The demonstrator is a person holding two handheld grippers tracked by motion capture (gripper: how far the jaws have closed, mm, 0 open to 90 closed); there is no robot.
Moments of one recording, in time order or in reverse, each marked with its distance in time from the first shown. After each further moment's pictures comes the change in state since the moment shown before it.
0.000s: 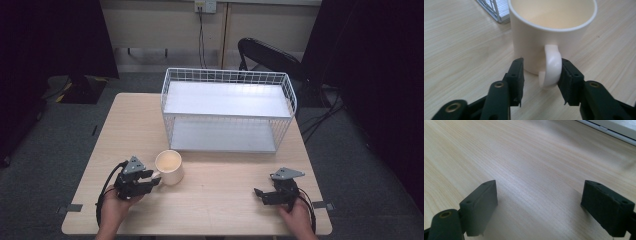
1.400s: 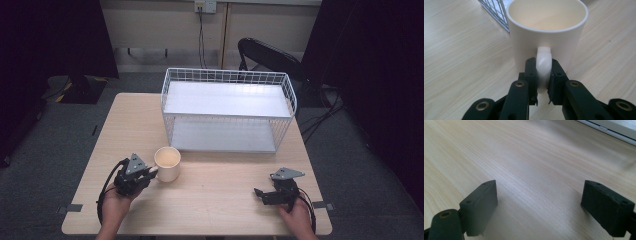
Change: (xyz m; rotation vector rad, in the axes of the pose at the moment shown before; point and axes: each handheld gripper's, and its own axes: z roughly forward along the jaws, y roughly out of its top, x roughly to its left) left arm -0.006 0.011 -0.005 -0.018 0.098 0.080; right arm 0.000 0.000 0.000 0.000 0.000 0.000
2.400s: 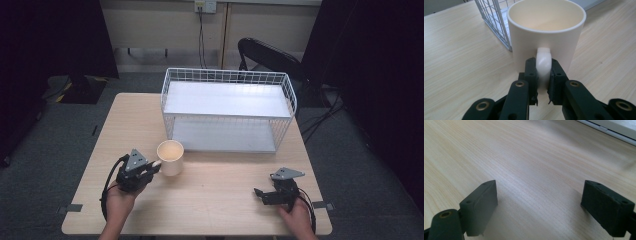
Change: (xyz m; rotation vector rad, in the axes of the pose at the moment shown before) left arm -0.005 0.016 -0.004 -0.087 0.001 -0.051; right arm 0.000 0.000 0.000 0.000 0.000 0.000
